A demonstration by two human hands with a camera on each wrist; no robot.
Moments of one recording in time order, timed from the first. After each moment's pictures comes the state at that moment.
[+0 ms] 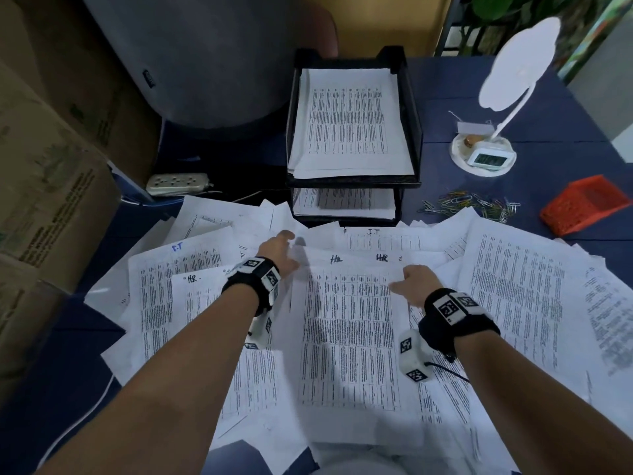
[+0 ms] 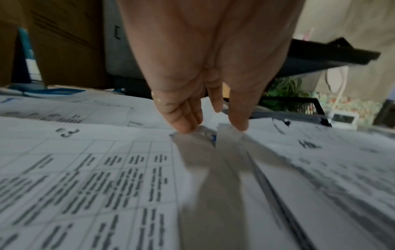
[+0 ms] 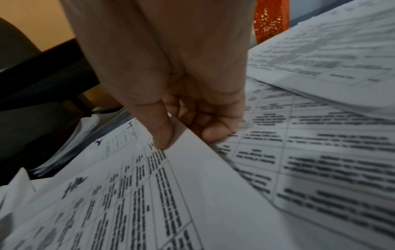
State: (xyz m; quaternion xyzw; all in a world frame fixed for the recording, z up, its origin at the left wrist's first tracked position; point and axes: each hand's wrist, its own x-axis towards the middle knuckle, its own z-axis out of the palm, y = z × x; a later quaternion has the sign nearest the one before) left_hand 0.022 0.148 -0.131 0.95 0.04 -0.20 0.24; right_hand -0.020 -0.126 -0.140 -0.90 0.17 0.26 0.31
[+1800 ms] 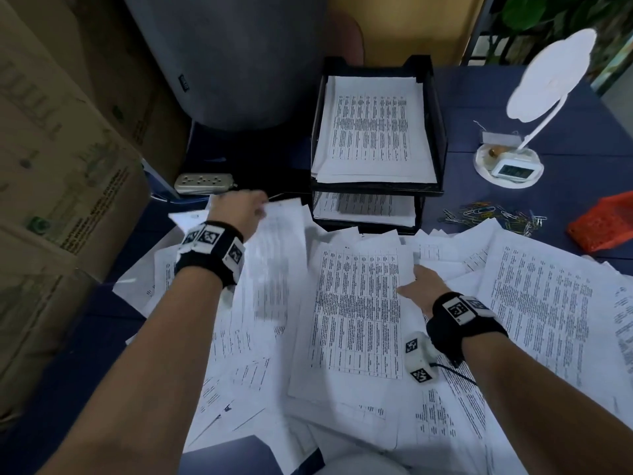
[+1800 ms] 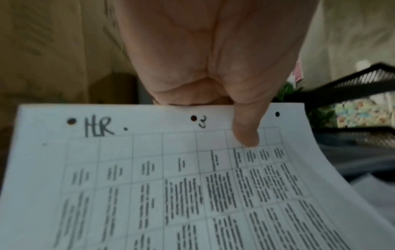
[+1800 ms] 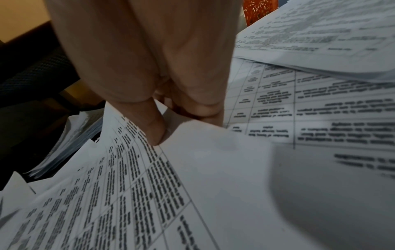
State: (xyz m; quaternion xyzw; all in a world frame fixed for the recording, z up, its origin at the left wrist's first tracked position) left_hand 0.029 0.219 -0.033 1.00 0.01 -0.03 0.07; right_hand -0.006 -0.116 -0.164 -0.84 0.20 0.27 0.43
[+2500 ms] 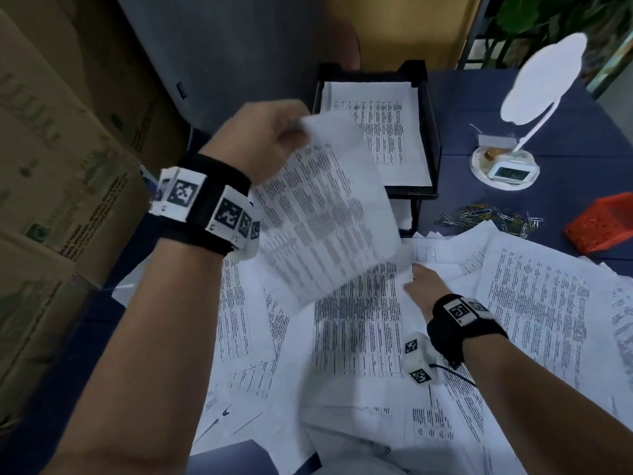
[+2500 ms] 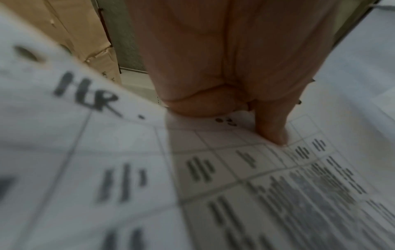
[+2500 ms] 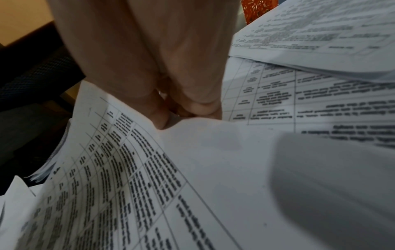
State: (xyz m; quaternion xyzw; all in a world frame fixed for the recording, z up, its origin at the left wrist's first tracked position) left_hand 0.028 0.160 0.097 0.96 -0.13 0.06 0.26; right_hand -0.002 -0.121 -0.167 -0.84 0.18 0.22 0.47
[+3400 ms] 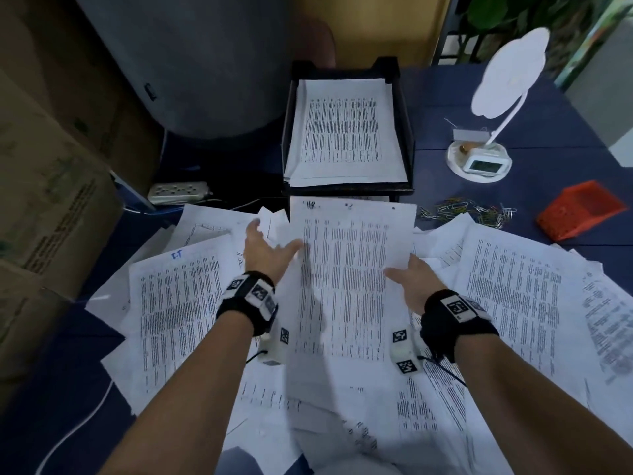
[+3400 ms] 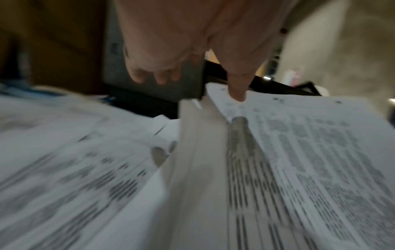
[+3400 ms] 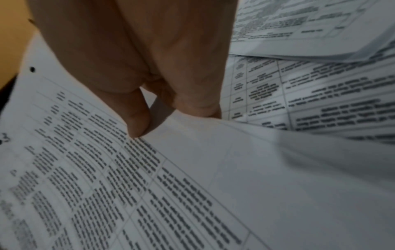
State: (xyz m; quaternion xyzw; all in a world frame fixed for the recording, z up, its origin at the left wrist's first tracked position) left_hand -0.003 0.133 -0.097 0.84 0.22 -0.03 0.50; right_hand -0.025 -0.123 -0.112 -0.72 0.18 0.18 0.64
